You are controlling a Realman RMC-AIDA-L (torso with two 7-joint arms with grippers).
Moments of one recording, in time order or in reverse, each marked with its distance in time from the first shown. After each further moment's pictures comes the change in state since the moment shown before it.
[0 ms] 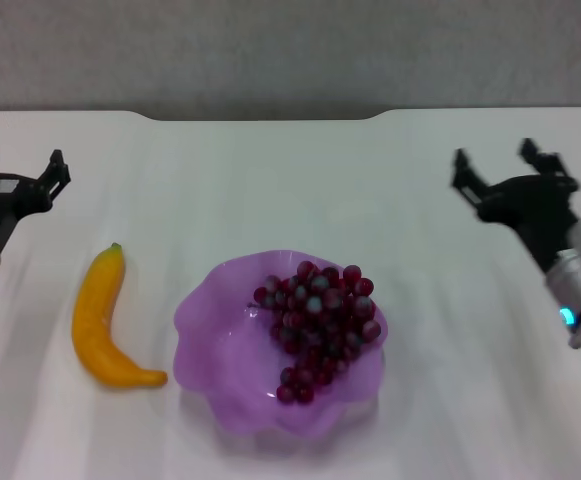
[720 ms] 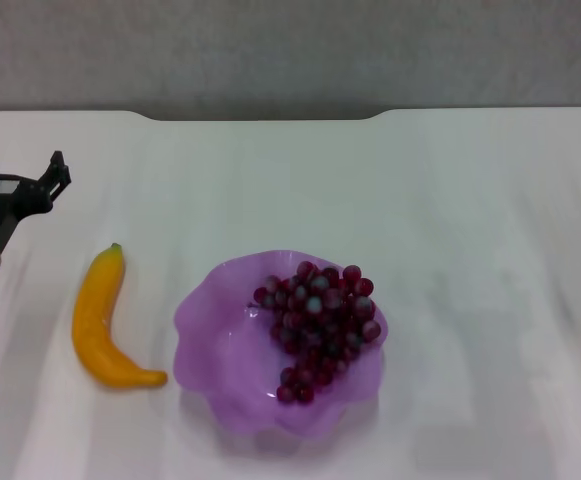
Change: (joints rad) left arm 0.000 0.000 0.002 -0.003 0.002 0.000 0.000; right arm -0.008 -0.001 0.135 0.234 -0.009 -0.172 0.214
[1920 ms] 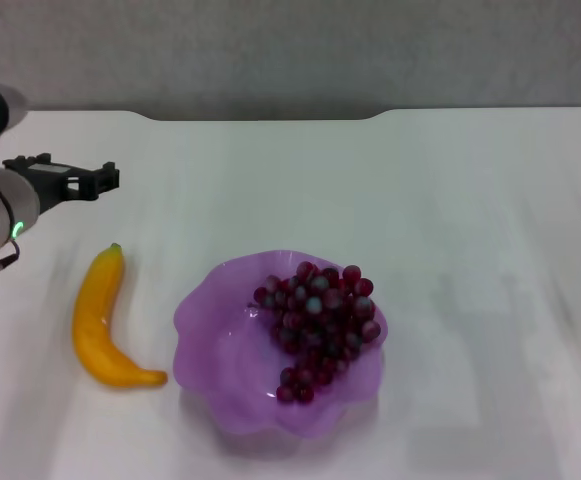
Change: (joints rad) left arm 0.129 0.011 -0.164 0.793 0.153 -1.046 0.092; right arm -0.001 0.001 -0.009 0.013 0.001 0.010 -0.082
